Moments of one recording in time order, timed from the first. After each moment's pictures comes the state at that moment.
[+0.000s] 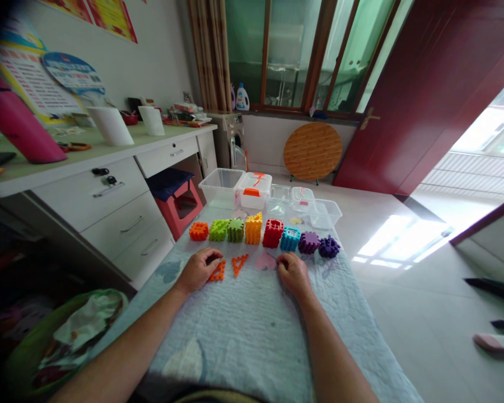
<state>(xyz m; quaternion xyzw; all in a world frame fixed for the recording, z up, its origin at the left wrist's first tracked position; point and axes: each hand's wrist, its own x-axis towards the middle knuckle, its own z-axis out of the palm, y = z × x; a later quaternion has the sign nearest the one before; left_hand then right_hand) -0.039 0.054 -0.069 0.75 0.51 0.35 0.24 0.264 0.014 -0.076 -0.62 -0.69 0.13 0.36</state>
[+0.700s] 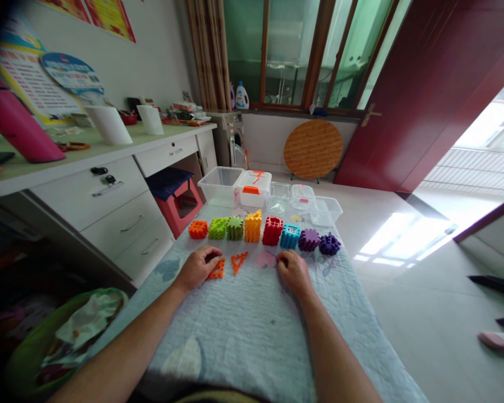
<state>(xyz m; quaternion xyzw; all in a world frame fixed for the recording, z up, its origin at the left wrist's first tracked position) -0.039 0.055 -0.069 0.75 0.51 0.35 0.24 0.263 0.013 -0.077 -0.62 -0.69 0.13 0.35</state>
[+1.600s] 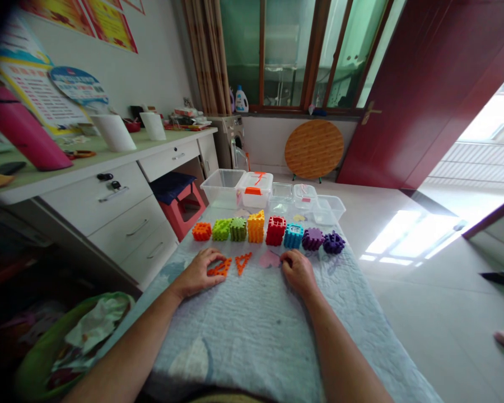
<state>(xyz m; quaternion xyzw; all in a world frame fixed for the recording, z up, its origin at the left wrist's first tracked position) -0.052 0.043 -0.046 0.83 0.46 0.23 0.22 0.263 0.012 -0.078 -0.60 -0.70 0.11 0.37</state>
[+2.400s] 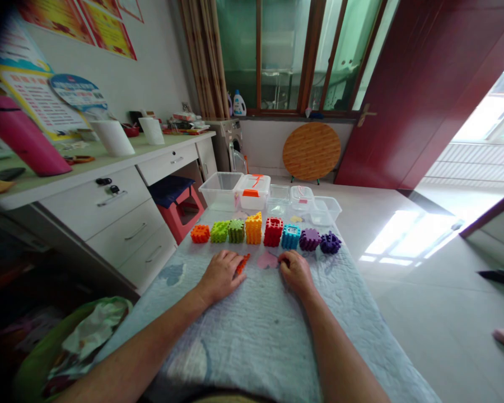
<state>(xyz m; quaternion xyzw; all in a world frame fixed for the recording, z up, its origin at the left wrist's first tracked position) 0.016 0.026 -0.042 0.88 0.45 0.14 0.03 0.264 0.012 -0.077 -0.61 -0.69 0.12 0.36</state>
